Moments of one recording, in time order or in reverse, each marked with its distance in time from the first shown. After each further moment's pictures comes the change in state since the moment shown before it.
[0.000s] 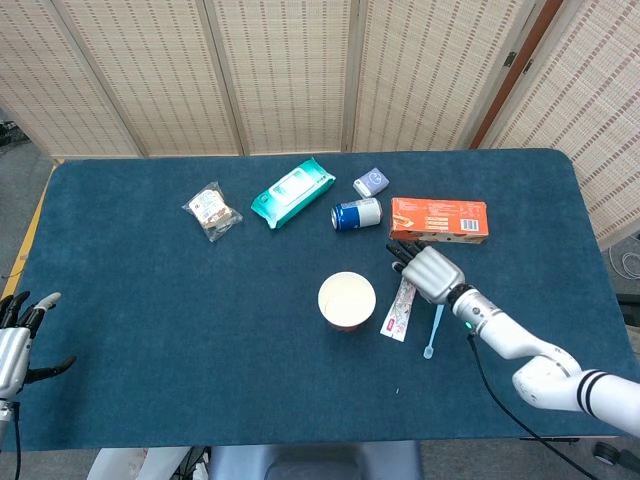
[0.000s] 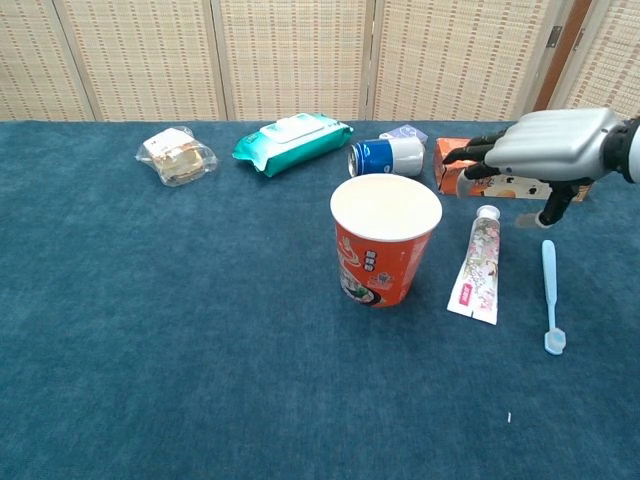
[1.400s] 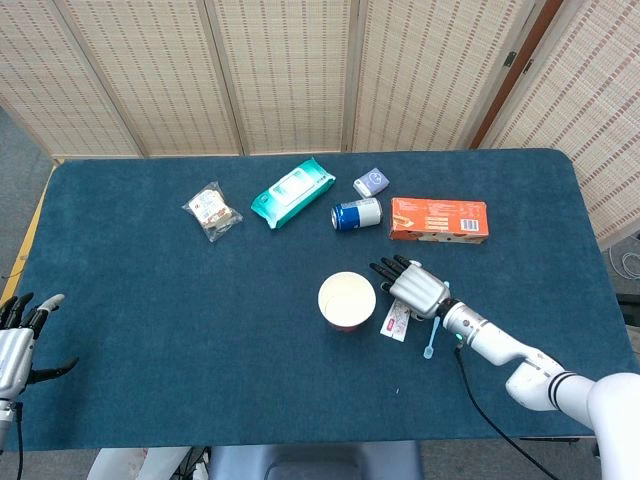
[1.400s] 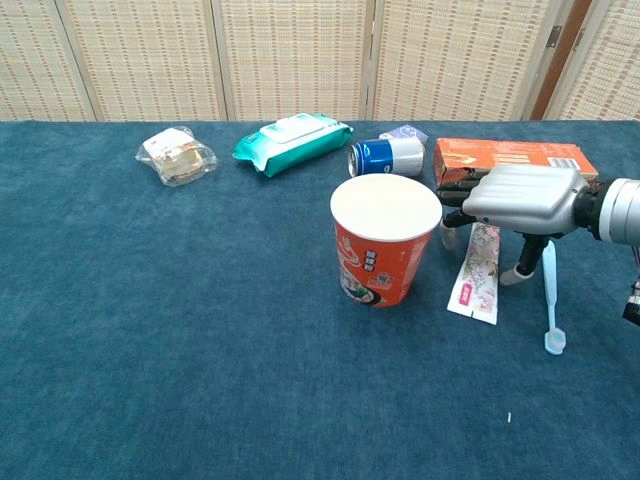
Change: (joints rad) left arm -0.005 0.002 0.004 -0.006 -0.005 -0.013 0.000; right arm 0.010 -0.235 -0.161 0.365 -0.238 0.201 0.357
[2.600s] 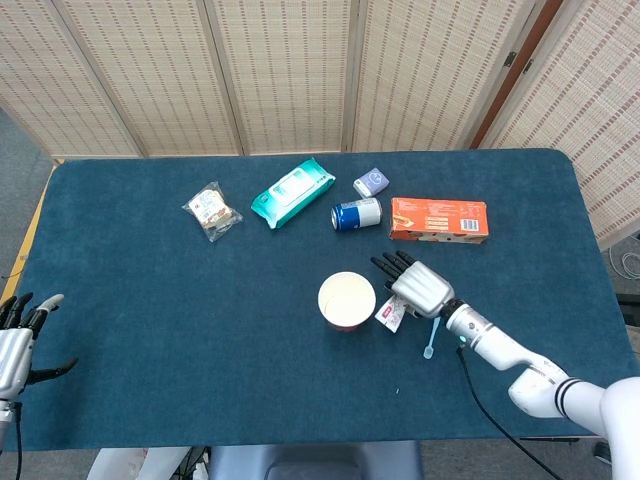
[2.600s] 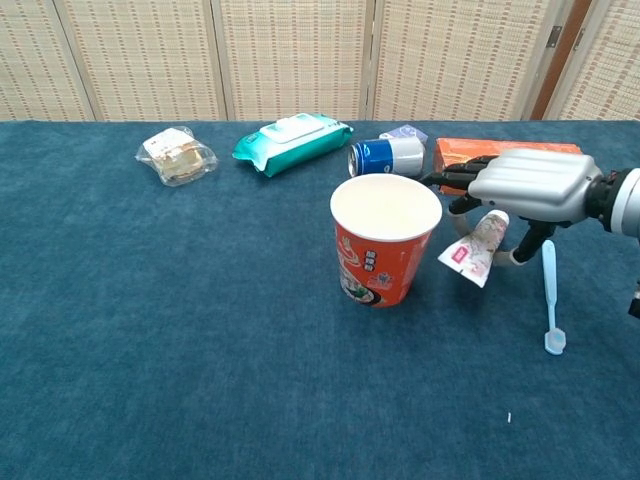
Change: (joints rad) left arm 0.000 0.004 0.002 -0.004 0.003 0.002 -0.001; right arm -0.032 0.038 0.020 -0.081 0.041 0.076 -0.024
